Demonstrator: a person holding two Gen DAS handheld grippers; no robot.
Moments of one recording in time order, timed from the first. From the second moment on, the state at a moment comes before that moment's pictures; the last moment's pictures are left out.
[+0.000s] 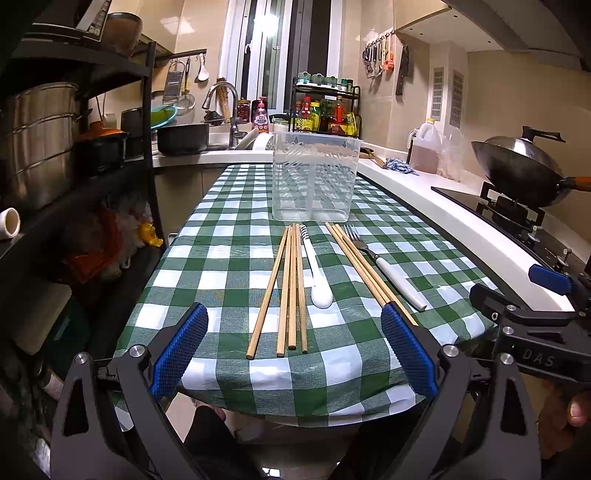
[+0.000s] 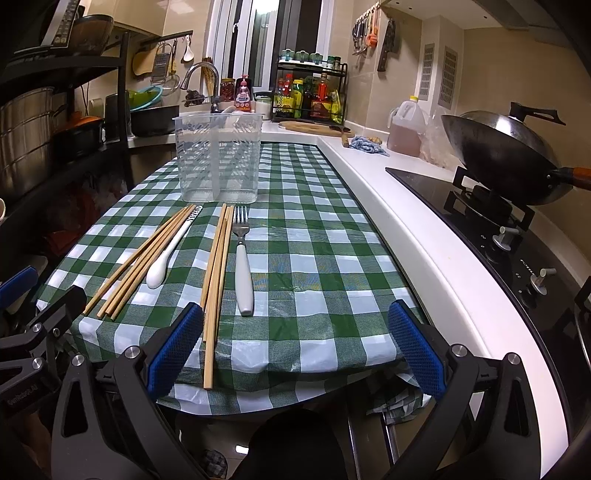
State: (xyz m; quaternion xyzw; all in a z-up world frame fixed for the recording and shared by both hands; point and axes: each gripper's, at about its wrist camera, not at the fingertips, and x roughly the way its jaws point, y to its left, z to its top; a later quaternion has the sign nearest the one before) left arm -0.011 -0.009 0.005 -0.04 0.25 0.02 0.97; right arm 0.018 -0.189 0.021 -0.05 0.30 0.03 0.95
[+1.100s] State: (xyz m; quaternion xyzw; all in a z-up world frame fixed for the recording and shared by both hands) left arm -0.013 -0.002 -0.006 -0.06 0.25 0.00 0.97; right arm 0.031 -0.194 0.015 -0.04 0.32 0.04 0.95
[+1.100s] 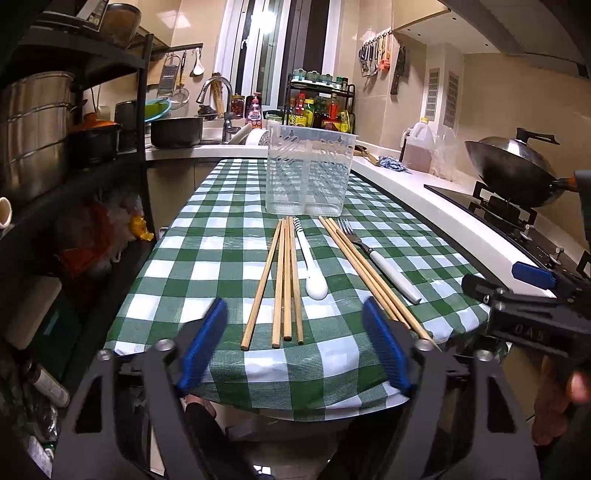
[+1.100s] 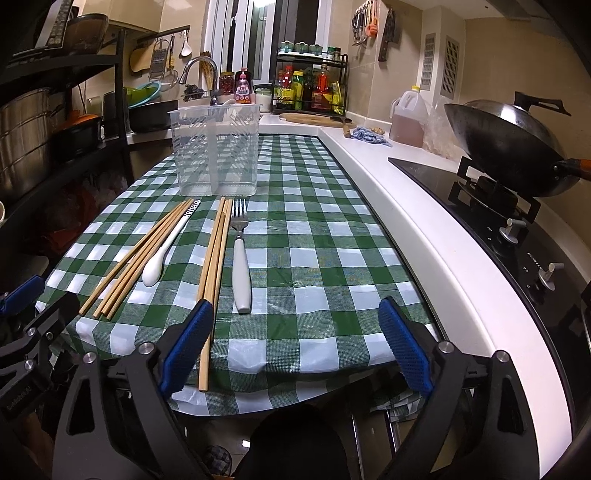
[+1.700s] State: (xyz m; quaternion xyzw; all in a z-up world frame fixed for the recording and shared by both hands) left arm 0.015 0.031 -0.054 -0.06 0.28 0.02 0.96; right arm 0.063 -0.191 -0.018 -0.01 0.39 0.13 0.91
